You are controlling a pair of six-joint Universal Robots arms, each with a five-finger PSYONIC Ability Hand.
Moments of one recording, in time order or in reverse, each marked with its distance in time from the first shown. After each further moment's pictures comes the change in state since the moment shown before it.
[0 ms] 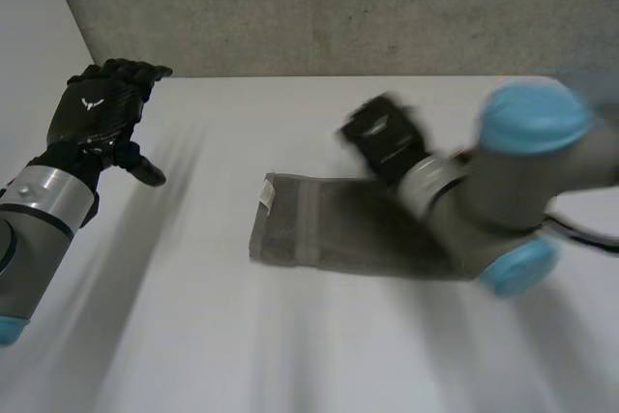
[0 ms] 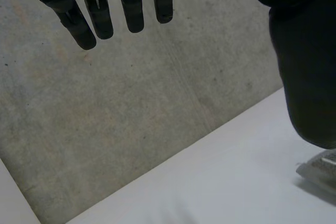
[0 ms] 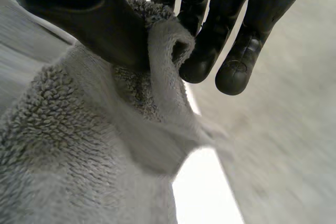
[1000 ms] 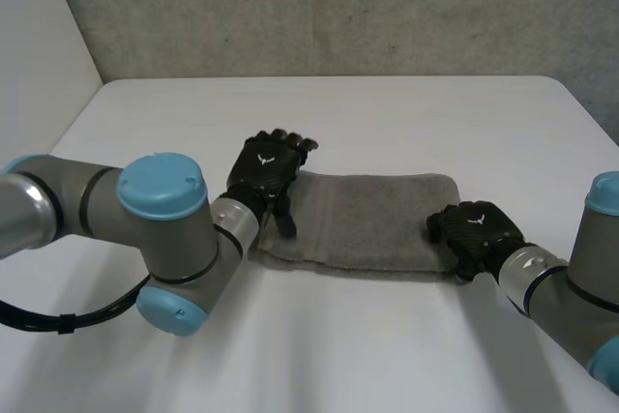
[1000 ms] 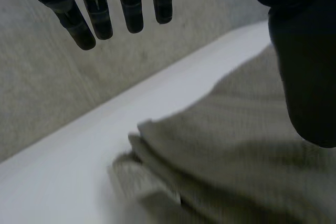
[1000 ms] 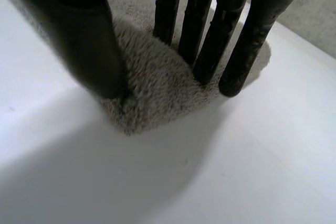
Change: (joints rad) left arm -0.435 -0.589 0.519 -0.183 -0.214 0.040; right arm -0.331 -0.182 0.556 -0.015 -0.062 0.327; left_hand 0.000 0.000 0.000 0.000 0.003; right_hand -0.559 -0.543 -0.578 -0.586 -0.567
